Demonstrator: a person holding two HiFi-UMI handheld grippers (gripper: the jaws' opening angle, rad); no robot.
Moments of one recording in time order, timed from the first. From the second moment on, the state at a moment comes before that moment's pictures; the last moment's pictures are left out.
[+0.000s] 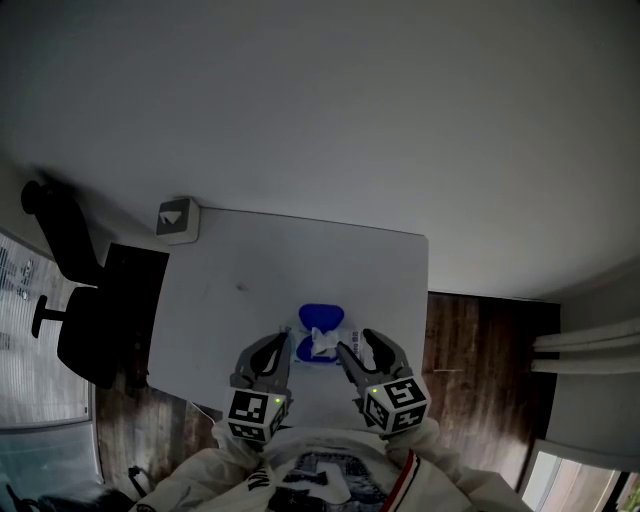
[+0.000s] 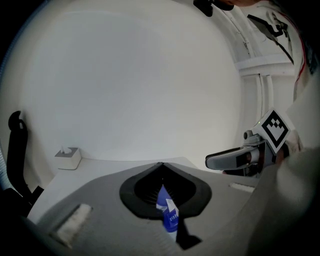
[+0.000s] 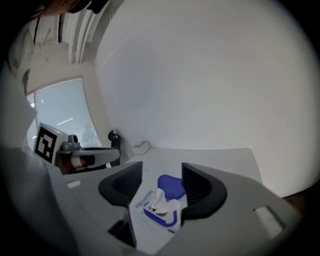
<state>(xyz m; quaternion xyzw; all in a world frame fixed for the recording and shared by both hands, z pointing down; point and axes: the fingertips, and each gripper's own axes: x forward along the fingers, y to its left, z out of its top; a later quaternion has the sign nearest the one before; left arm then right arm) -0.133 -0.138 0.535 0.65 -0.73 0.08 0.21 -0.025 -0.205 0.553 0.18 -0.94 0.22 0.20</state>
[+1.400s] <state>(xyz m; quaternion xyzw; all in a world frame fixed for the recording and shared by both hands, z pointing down) -0.144 -0.112 0.542 0.62 -0.75 0.08 0.22 -0.040 -0.174 0.689 -0.03 -0.90 0.02 0.44</state>
